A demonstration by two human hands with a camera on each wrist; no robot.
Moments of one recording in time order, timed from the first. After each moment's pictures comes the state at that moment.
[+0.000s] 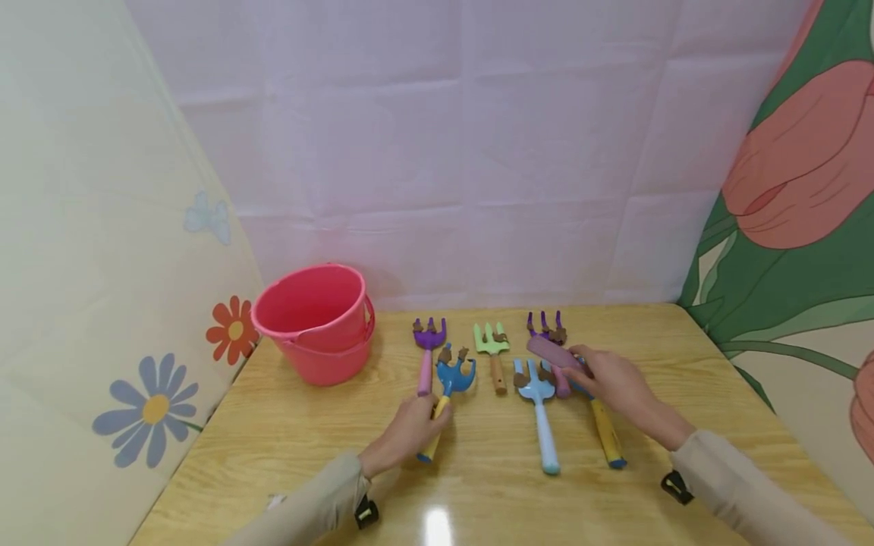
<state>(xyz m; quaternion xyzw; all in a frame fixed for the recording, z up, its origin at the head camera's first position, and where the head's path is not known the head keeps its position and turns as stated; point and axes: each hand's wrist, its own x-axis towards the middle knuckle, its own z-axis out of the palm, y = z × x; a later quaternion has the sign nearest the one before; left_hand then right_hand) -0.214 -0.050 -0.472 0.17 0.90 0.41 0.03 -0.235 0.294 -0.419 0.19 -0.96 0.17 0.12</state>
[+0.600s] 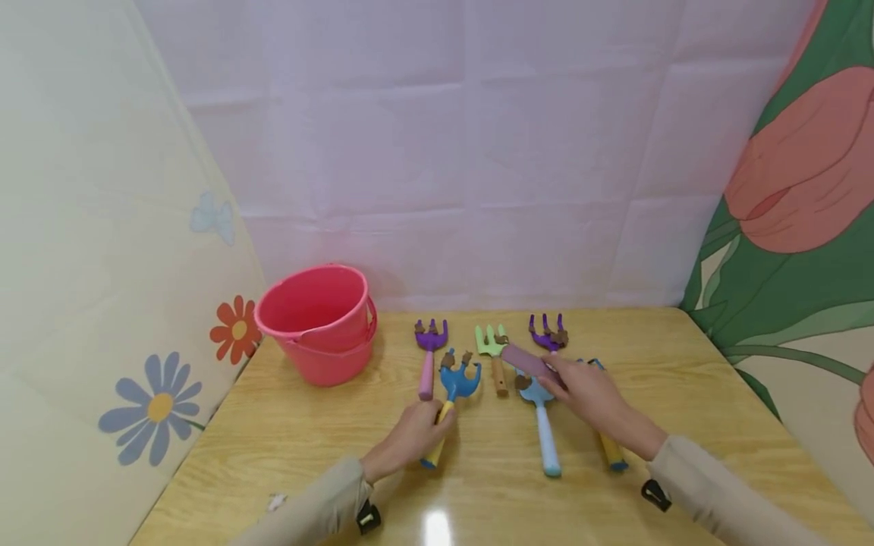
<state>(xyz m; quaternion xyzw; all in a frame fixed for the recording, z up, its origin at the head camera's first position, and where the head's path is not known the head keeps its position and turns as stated) -0.208 -0.046 -0.471 0.18 0.89 0.41 0.04 -0.232 0.259 -0.425 0.24 -0.95 0.16 0.14</state>
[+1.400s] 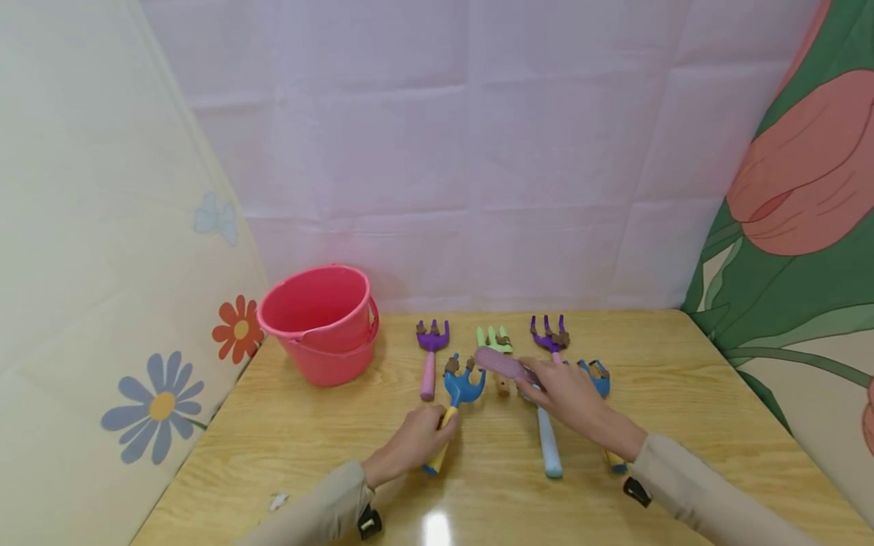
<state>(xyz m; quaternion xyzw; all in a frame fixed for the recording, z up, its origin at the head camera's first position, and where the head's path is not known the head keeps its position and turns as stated) -0.204 -0.044 -0.476 0.20 0.90 0.39 0.02 -0.225 0.225 -0.418 0.28 -0.93 0.17 0.18</state>
